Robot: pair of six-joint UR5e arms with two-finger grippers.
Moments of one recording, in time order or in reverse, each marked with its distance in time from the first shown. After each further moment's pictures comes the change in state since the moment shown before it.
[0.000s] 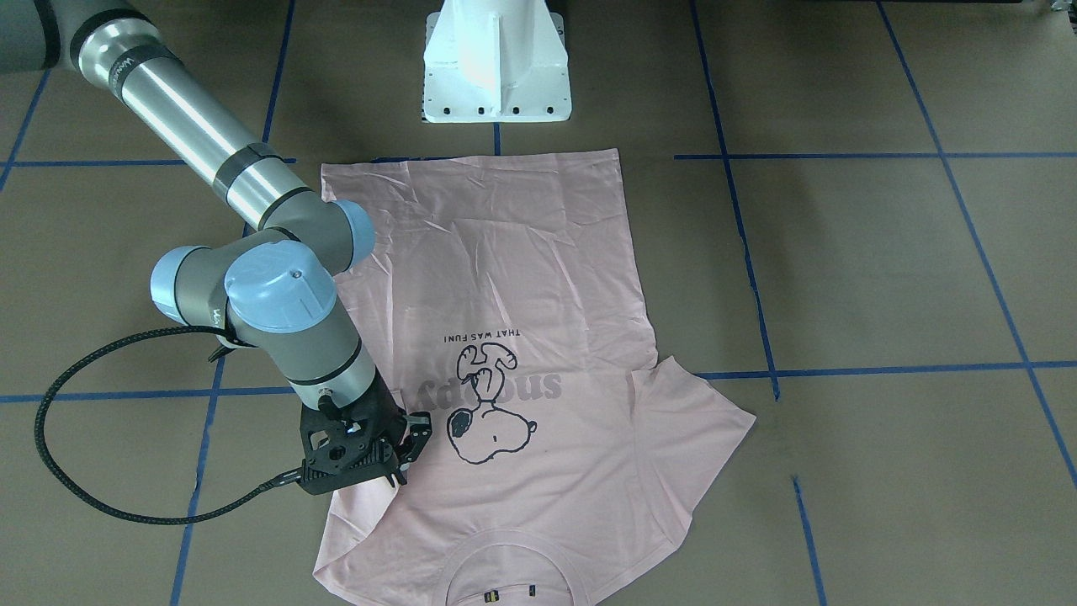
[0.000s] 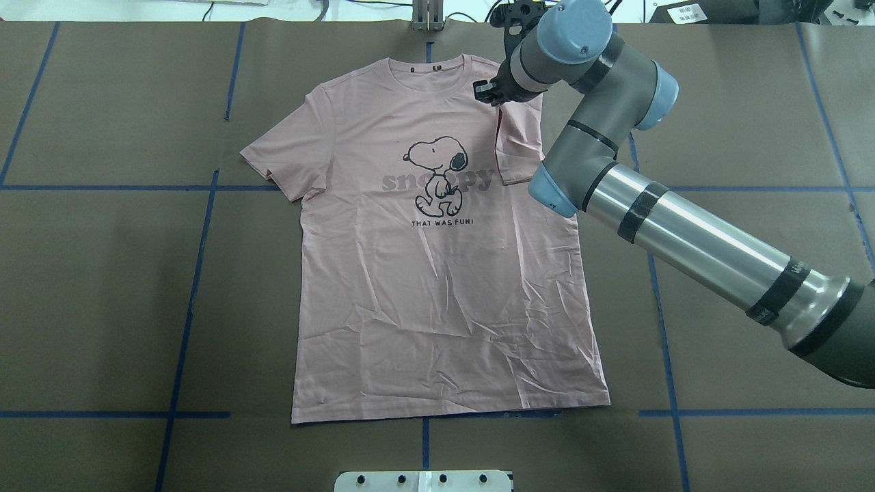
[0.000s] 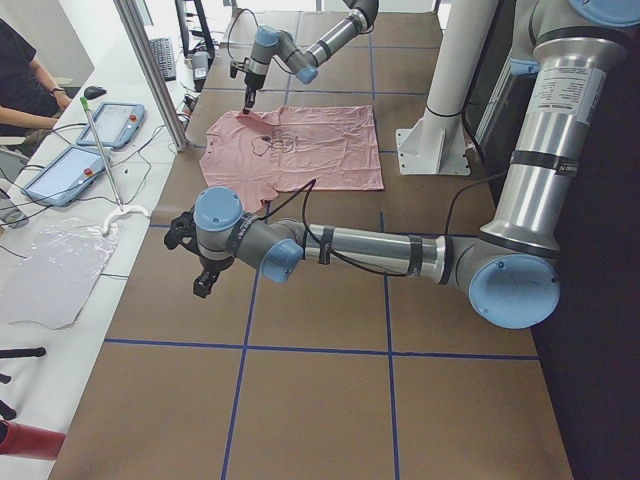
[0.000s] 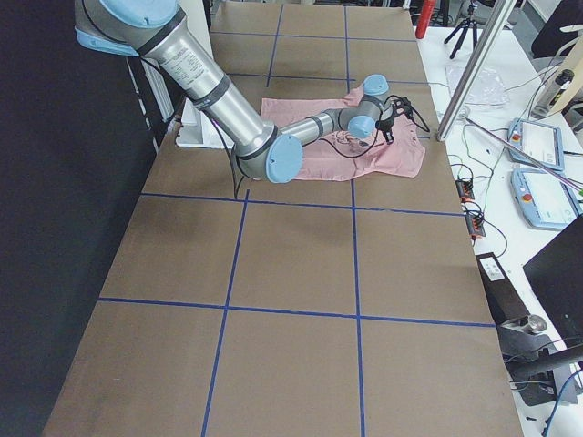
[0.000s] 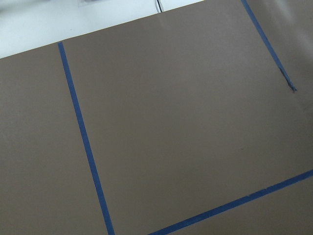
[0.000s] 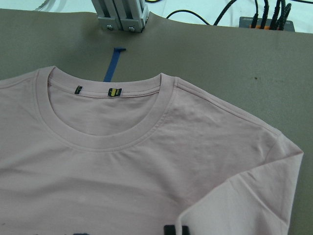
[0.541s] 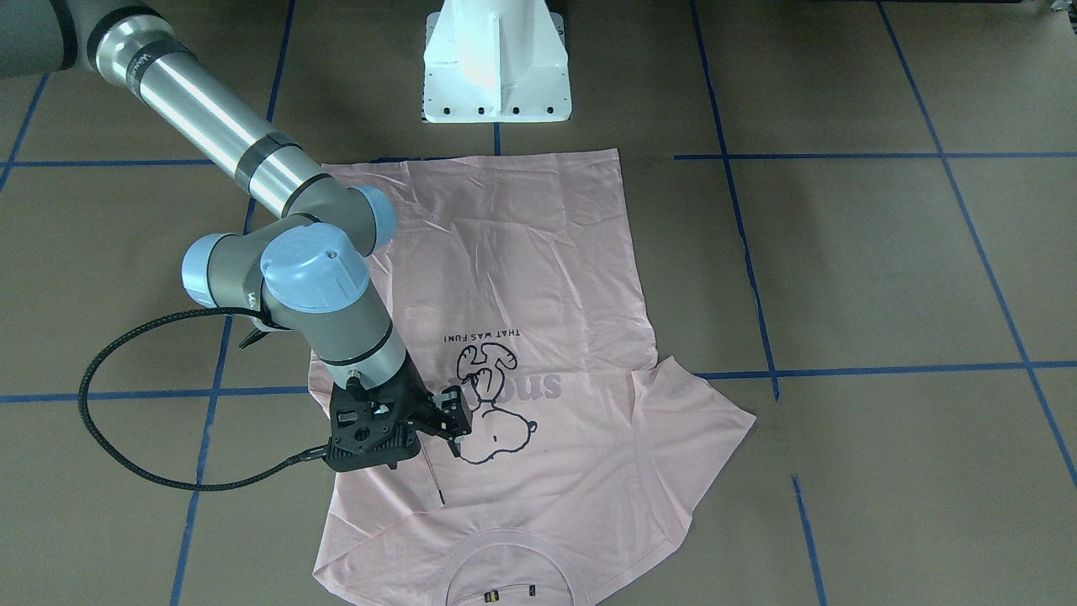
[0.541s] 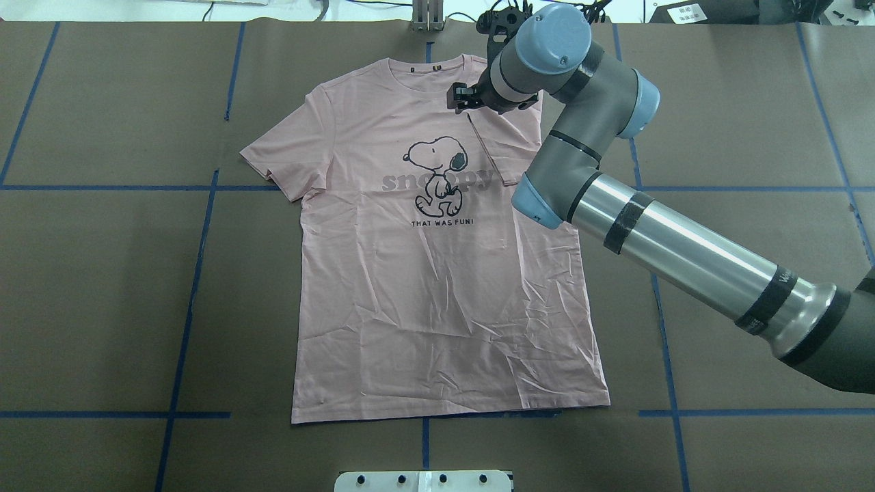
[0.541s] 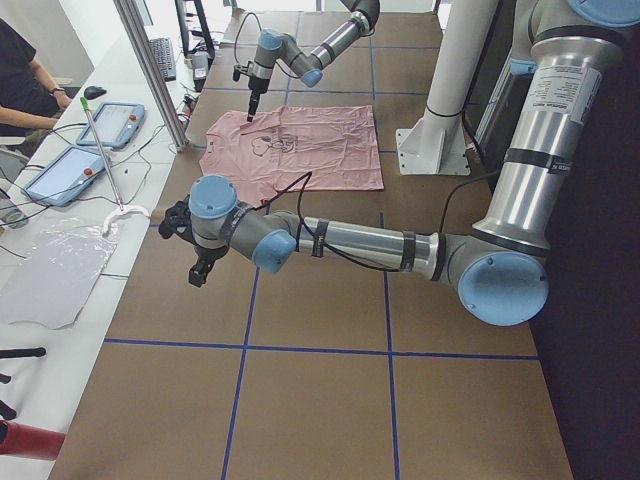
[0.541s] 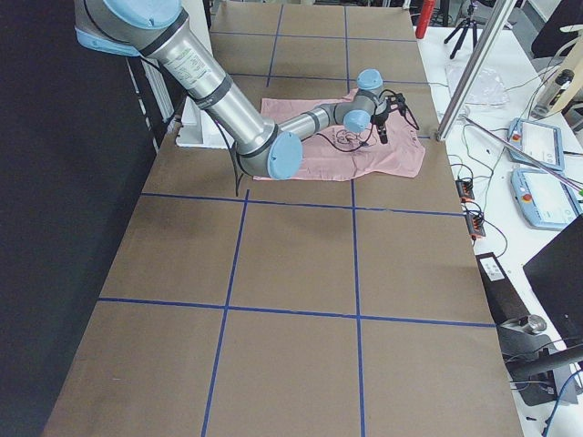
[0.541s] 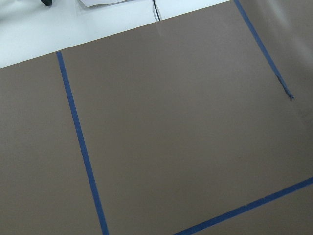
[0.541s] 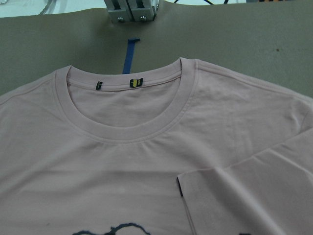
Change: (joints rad) left arm 0.032 -0.049 -0.005 -0.009 0.006 -0.117; right arm -0.034 0.009 0.064 -0.077 0.013 0.170
